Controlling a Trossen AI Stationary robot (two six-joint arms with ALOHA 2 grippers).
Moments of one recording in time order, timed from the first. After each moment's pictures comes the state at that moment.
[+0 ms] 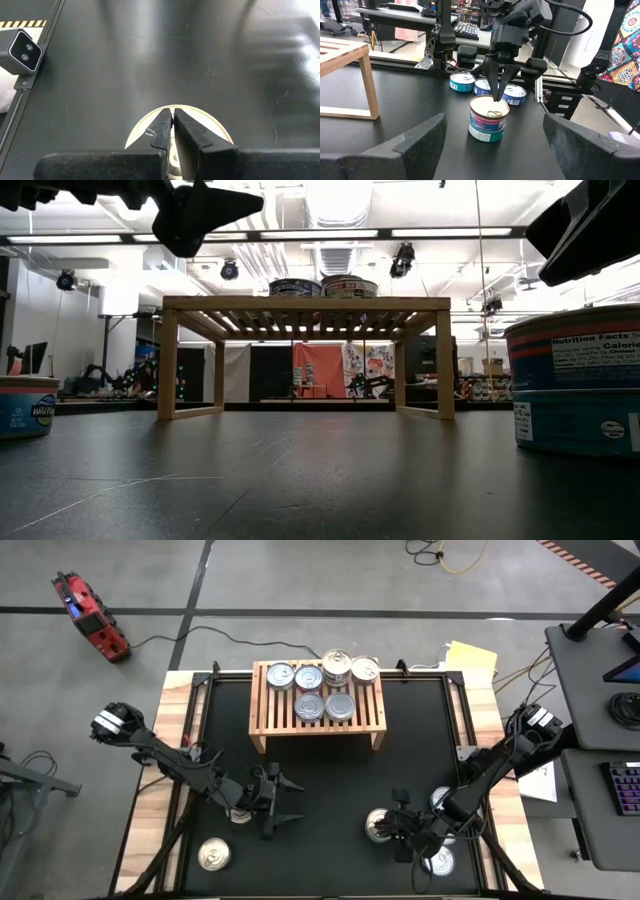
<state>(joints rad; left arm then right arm) -0.52 1.38 0.56 0.70 -0.46 -0.24 0.75 1.49 0.82 -0.18 0.55 0.58</state>
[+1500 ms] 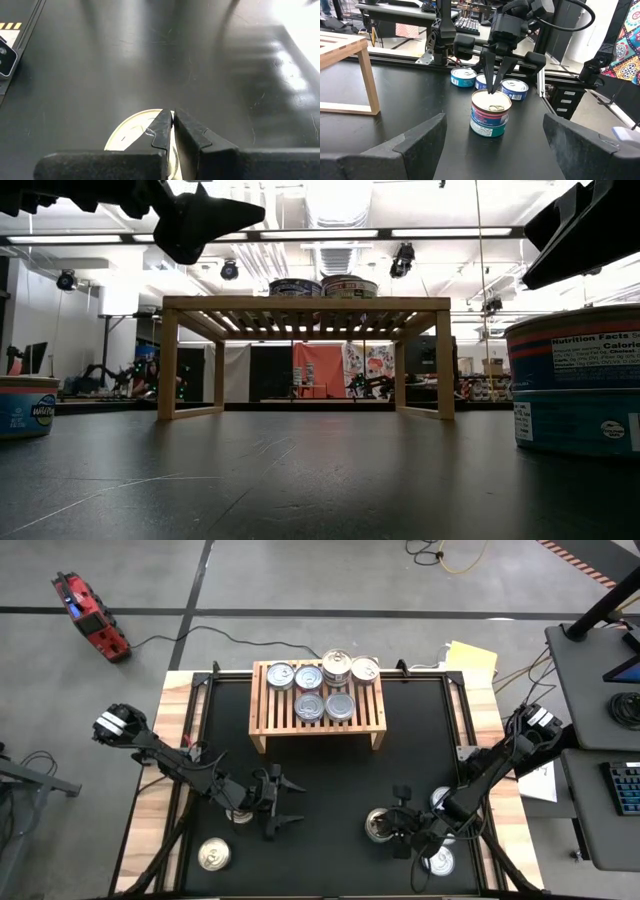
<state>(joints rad) -0.52 1.41 0.56 0.70 -0.46 -0.24 0.75 1.49 0.82 -0.21 0.63 0.58</state>
